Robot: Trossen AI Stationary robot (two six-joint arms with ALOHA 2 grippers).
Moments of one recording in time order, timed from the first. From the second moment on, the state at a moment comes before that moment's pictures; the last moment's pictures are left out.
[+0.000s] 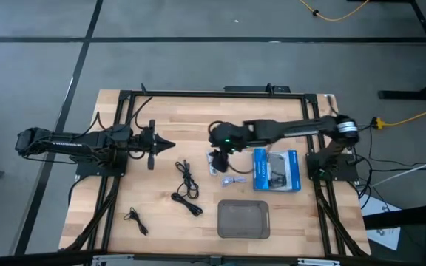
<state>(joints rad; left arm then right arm) 0.06 0.56 0.29 0.12 -0.06 -0.05 0.01 1.79 1.49 -0.58 0.05 0.31</state>
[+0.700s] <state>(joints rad) 0.07 0.56 0.29 0.08 -0.17 -0.05 -0.07 2.07 1.53 -0.65 -0.06 0.87</state>
